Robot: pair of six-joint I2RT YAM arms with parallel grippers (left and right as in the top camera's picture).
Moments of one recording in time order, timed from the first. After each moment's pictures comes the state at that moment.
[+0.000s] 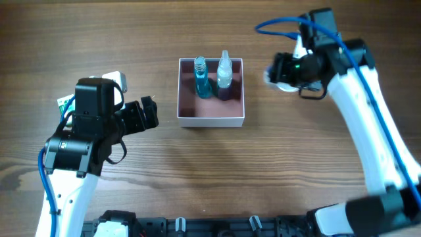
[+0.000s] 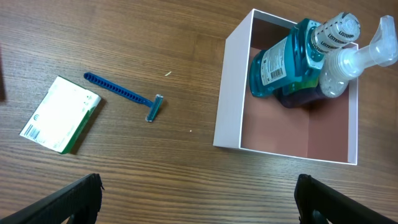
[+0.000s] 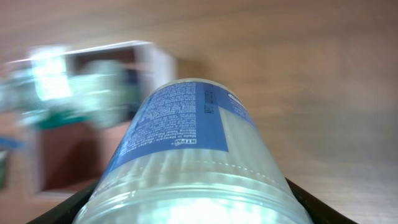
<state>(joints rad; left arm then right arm) -0.13 1.06 1.08 -0.96 0.08 -0.36 0.27 1.60 1.61 -1.13 -0.04 0.37</state>
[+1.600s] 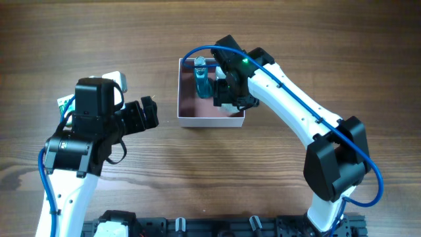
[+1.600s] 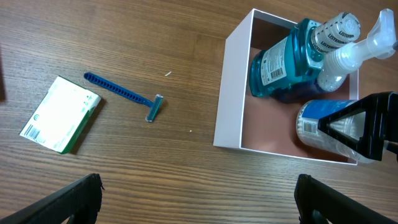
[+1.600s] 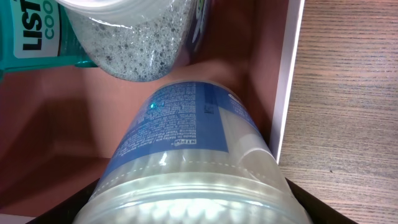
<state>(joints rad) -0.13 1.06 1.08 -0.96 0.08 -0.36 0.56 1.96 1.62 -1.08 0.01 0.53</state>
